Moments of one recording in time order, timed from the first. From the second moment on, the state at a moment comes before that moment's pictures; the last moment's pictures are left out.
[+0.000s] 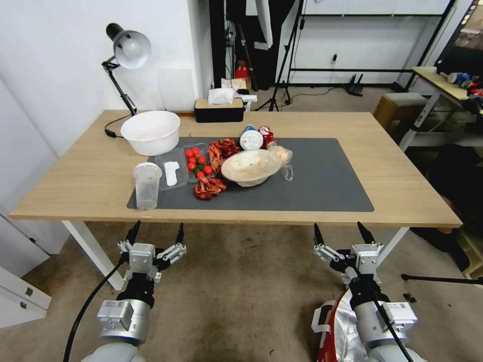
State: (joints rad) left arm 1.80 -1.50 -0.55 -2.30 0.00 0.00 0.00; right arm -1.80 1.50 0.55 2.30 0.00 0.00 0.00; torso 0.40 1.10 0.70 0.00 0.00
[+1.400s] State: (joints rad) left arm 1.68 -1.28 -0.53 -2.14 -0.16 -0.15 -0.11; right arm -1.75 1.46 0.49 2.28 0.04 0.10 0.04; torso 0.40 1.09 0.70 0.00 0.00
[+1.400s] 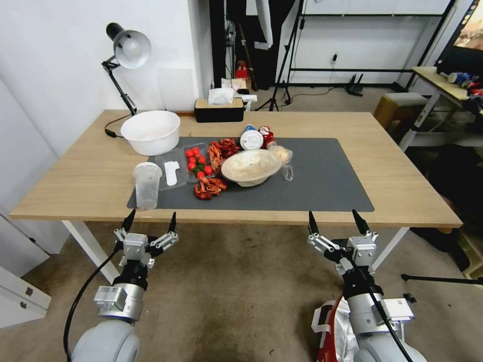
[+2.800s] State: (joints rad) left arm 1.69 -1.29 -0.52 -2.15 -0.15 -0.16 -0.10; right arm -1.75 1.49 0.49 2.28 0.05 0.10 0.05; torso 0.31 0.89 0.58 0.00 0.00
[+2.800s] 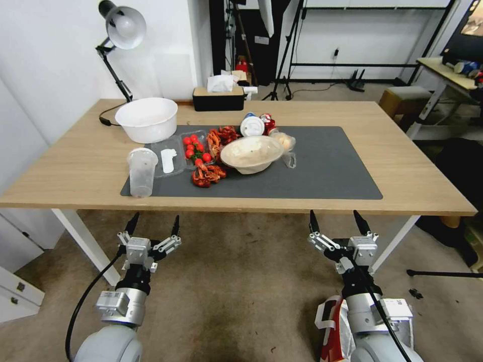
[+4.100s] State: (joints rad) left arm 1.70 -1.30 -0.51 -2.16 -0.14 -0.15 -0.10; right arm -1.74 1.49 0.49 2.26 0.05 0.10 0.05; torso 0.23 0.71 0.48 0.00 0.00
